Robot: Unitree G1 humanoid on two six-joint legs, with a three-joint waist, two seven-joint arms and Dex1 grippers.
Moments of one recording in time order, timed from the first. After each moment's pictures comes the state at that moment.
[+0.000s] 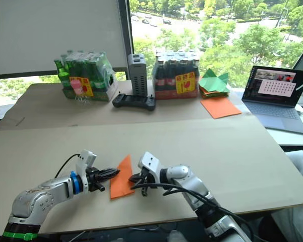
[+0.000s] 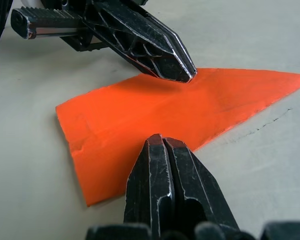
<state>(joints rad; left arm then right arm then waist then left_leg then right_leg) -0.12 0.55 0.09 -0.19 -0.66 0.88 -0.61 -0.47 -0.26 0.44 0.09 0.14 0.41 0.88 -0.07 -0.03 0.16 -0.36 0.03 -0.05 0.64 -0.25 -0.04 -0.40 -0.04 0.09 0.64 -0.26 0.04</state>
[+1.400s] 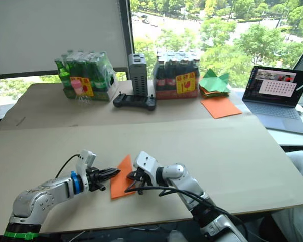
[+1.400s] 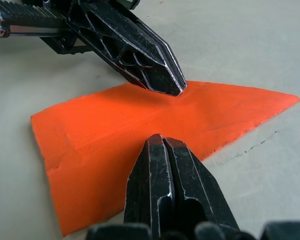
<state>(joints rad) -0.15 0.53 0.11 -0.18 -0.67 0.92 -0.60 -0.47 -0.23 0.47 0.09 0.04 0.38 0.85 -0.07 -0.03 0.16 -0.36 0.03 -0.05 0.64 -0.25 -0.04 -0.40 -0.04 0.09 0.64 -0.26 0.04</state>
